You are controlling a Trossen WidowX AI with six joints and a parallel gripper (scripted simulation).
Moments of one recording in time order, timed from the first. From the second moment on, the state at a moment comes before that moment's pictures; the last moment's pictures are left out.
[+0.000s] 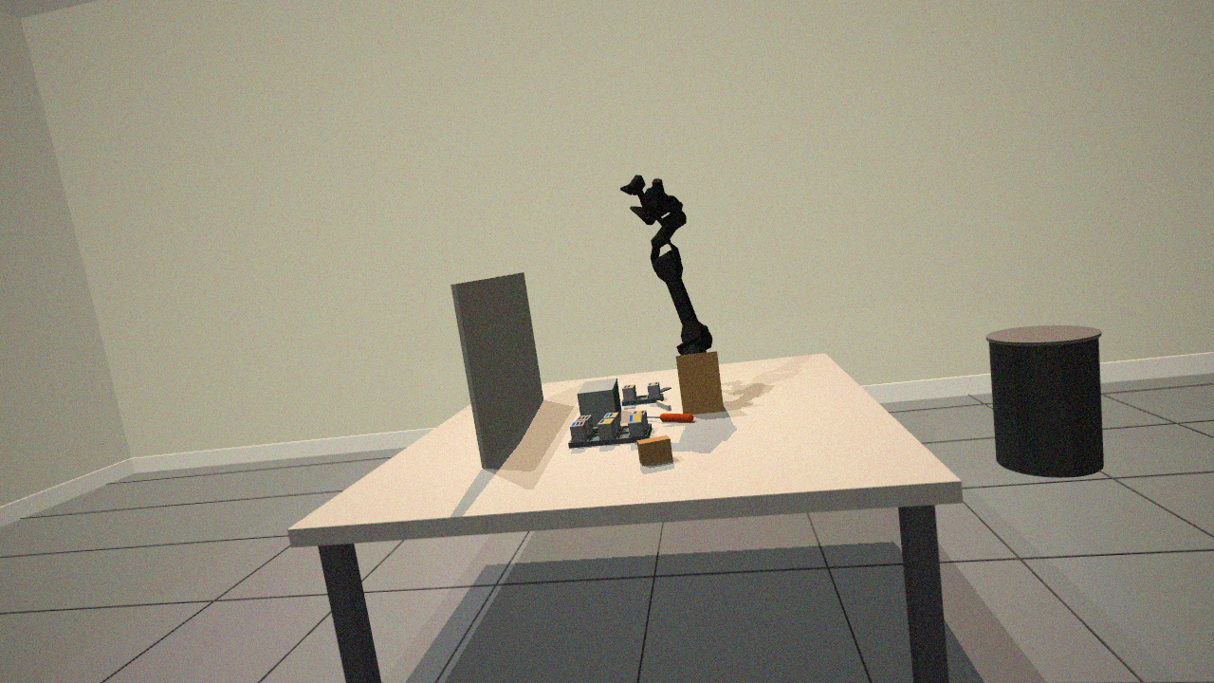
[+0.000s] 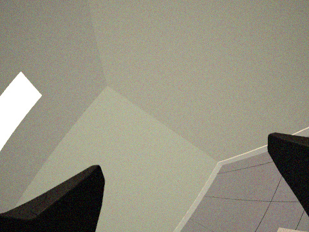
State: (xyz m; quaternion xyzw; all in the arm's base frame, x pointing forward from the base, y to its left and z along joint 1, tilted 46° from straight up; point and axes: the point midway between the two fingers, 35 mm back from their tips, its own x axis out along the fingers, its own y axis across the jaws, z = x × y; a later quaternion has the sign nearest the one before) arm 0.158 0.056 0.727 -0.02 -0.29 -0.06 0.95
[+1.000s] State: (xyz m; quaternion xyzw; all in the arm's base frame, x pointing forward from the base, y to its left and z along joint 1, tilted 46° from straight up) arm 0.168 -0.248 0.697 0.43 -0.45 -0.07 0.78
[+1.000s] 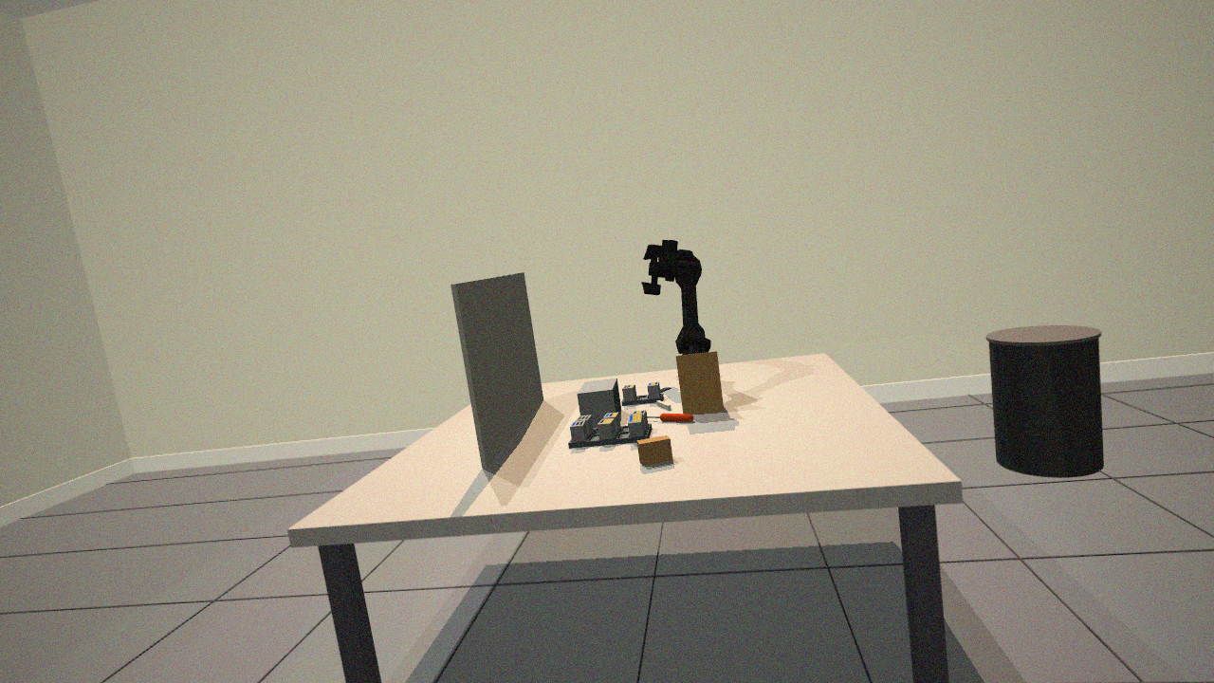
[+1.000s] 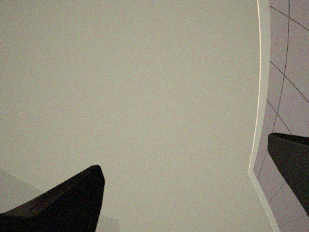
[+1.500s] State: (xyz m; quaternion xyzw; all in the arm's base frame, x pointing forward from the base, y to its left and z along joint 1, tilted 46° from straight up) arm 0.350 -0.279 0.527 0.55 -0.21 -0.24 0.77
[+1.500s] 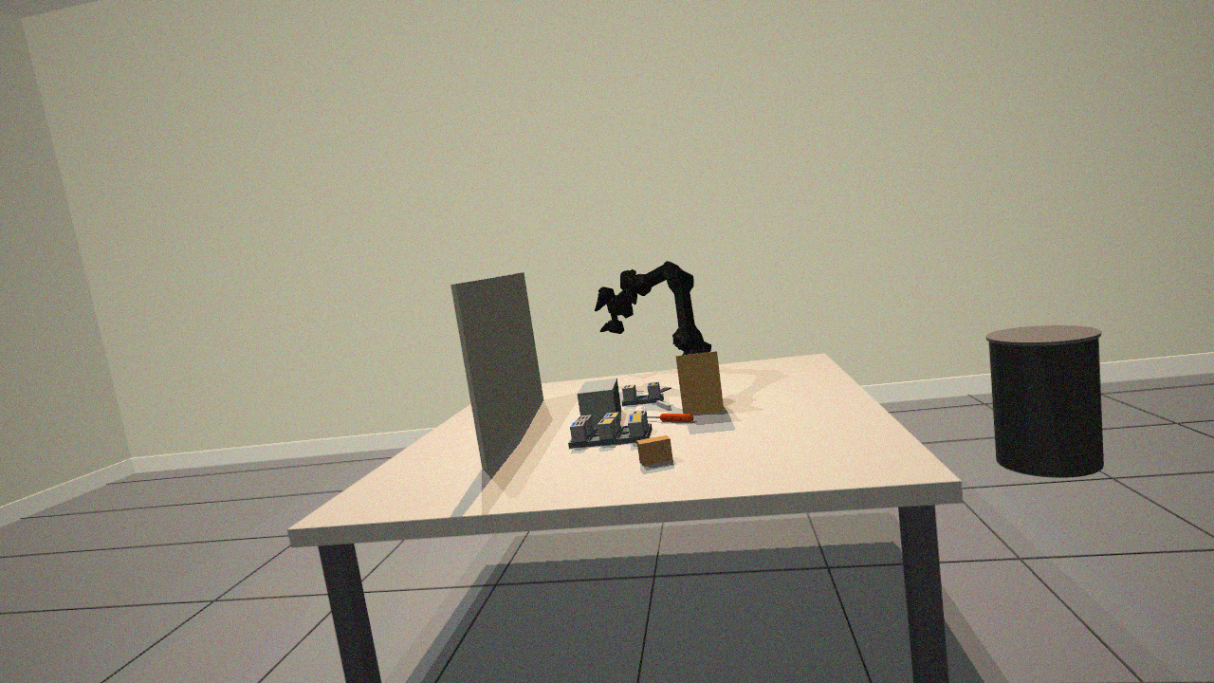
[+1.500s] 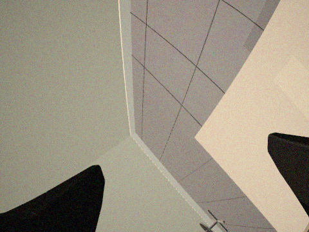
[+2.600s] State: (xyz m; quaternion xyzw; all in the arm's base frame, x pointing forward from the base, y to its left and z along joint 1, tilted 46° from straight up) arm 0.405 0.066 0.122 -0.10 0.58 -0.29 0.75
